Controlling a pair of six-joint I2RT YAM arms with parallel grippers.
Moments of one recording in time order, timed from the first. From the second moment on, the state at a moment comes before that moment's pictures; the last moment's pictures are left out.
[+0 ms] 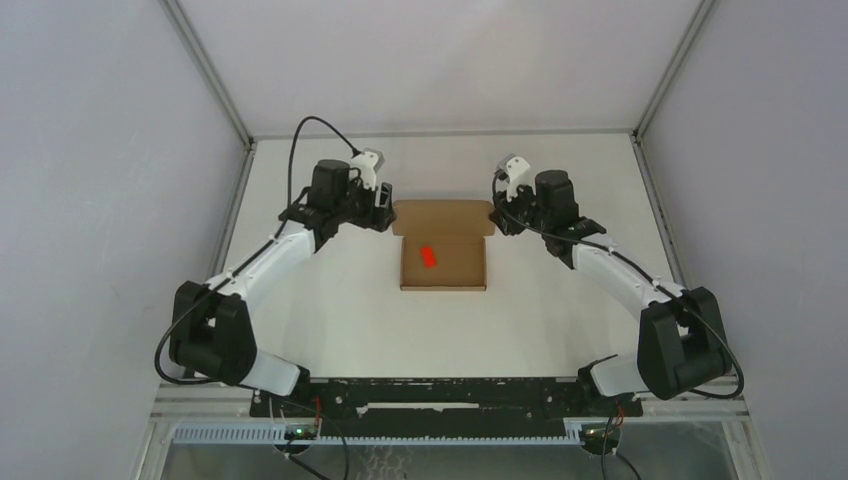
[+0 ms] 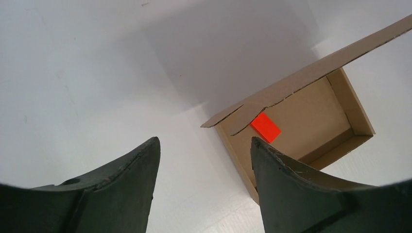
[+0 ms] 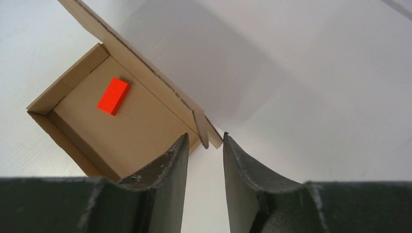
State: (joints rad) left arm -0.35 1.45 1.07 -0.24 0.21 -0.02; right arm 0.35 1.39 0.90 -0.04 -0.33 -0.18
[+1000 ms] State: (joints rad) left arm -0.35 1.52 1.11 -0.24 0.25 0.03; right arm 0.34 1.45 0.97 -0.05 -0.39 -0.20
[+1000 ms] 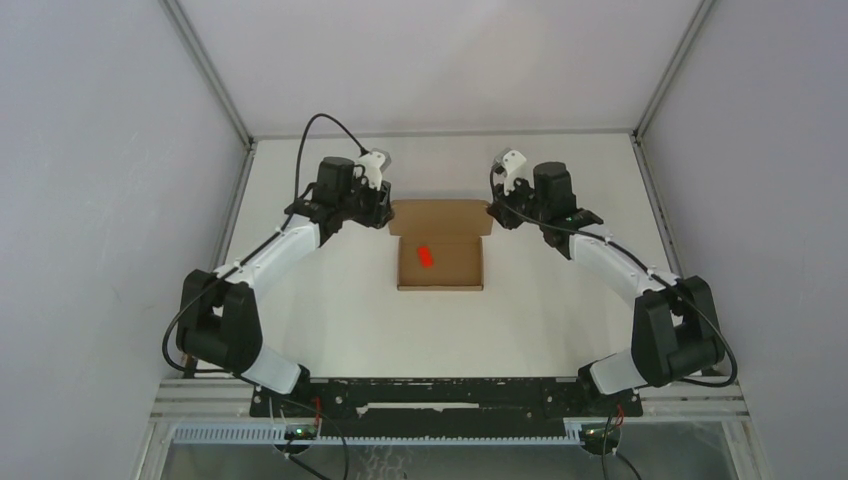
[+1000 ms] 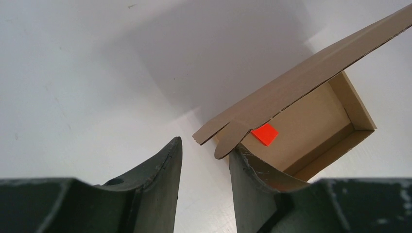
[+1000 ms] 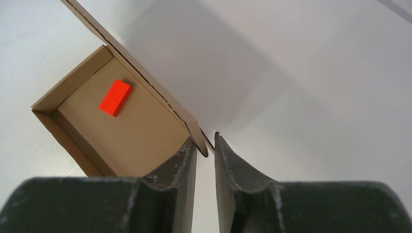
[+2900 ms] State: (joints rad) left arm -0.34 1.56 1.16 -0.26 0.28 0.05; right arm 0.36 1.53 1.06 -0.14 -0.42 -0.24
